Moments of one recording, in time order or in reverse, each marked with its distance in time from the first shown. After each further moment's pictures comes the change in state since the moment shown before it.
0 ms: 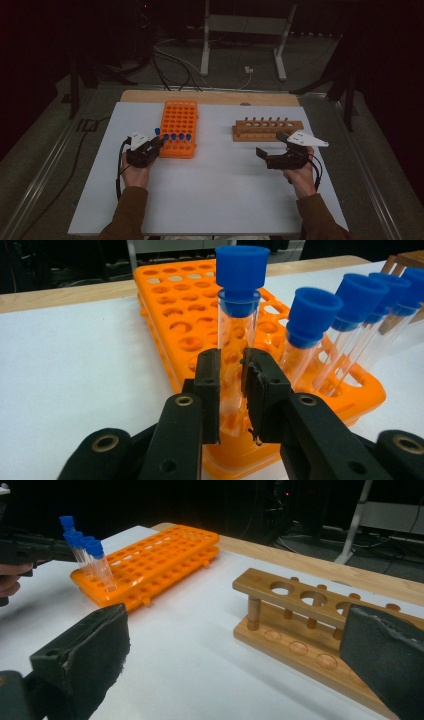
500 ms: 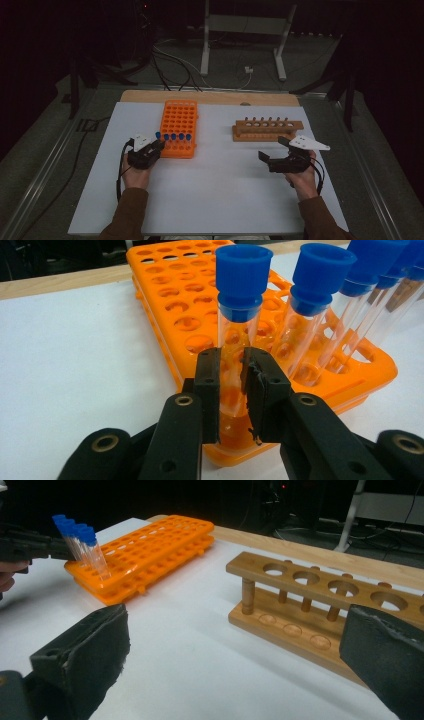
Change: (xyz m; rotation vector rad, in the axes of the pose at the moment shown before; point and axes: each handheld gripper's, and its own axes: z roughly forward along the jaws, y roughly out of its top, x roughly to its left) left arm -0.001 -0.006 0.004 0.044 0.001 0.025; right arm -0.003 -0.012 -0.005 0.020 -0.014 0.013
